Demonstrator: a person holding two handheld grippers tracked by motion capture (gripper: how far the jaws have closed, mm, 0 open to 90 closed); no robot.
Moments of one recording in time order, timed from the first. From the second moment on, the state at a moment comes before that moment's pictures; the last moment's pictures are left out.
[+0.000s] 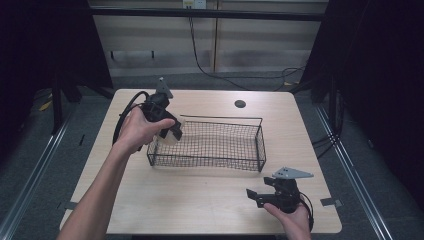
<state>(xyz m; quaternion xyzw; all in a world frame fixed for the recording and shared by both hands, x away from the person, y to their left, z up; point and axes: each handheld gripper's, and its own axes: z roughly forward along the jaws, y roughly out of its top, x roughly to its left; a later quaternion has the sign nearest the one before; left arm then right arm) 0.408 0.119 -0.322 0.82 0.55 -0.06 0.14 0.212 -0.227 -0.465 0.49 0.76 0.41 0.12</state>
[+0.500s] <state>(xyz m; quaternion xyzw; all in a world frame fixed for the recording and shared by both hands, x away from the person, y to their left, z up) 0.418 0.116 -0.345 0.80 0.59 -0.06 0.11 0.212 -0.226 -0.465 0.49 0.76 0.41 0.12</state>
